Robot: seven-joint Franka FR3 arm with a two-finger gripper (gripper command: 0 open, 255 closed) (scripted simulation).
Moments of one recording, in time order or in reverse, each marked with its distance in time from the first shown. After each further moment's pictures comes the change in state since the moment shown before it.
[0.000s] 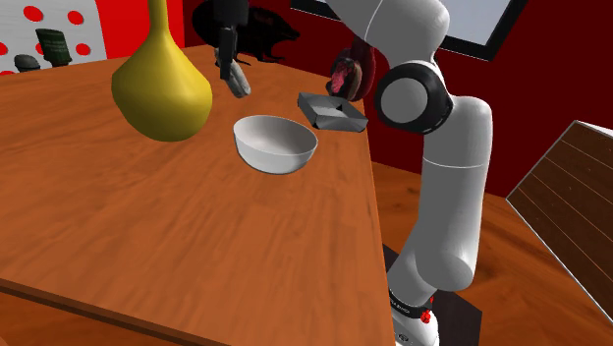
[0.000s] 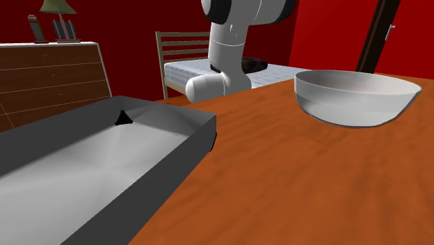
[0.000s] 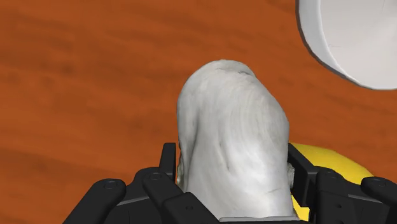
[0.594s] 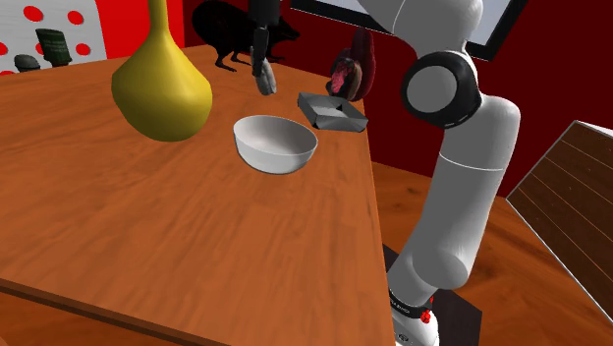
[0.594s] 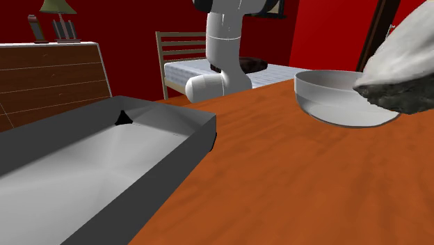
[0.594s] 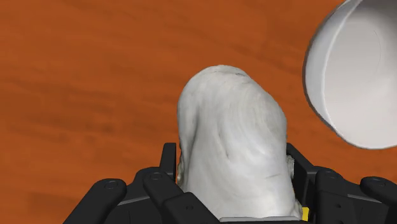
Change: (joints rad) arm -0.083 -0.147 -0.039 -0.178 -0.001 0.017 -0.123
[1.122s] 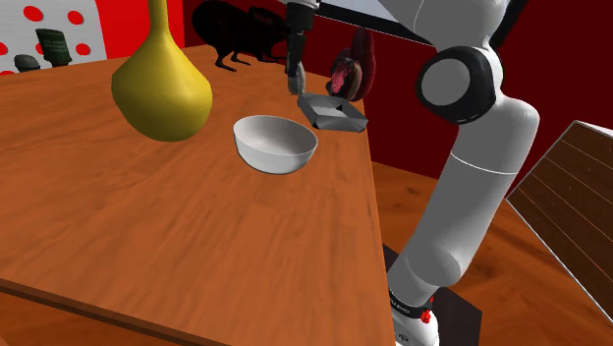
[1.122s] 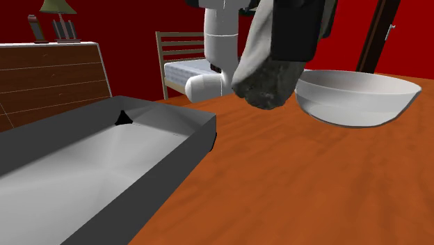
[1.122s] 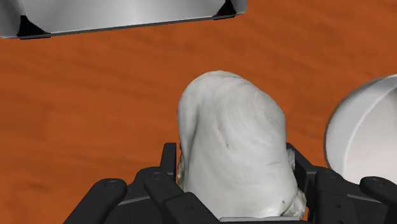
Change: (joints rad) arm -0.110 -0.093 -0.074 -0.121 -0.010 0.007 -0.188
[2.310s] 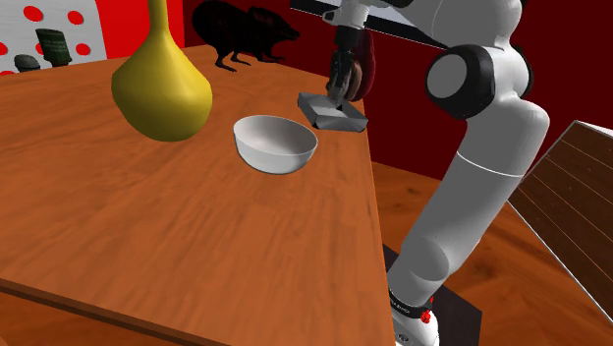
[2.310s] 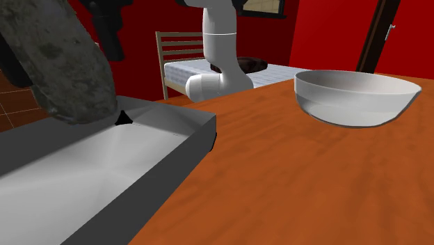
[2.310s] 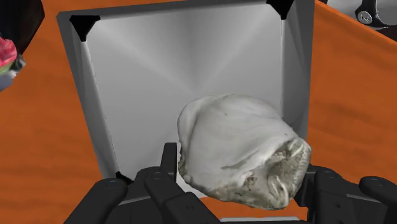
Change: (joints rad) arm -0.183 -0.048 -0.144 -0.118 -0.030 0.041 -0.341
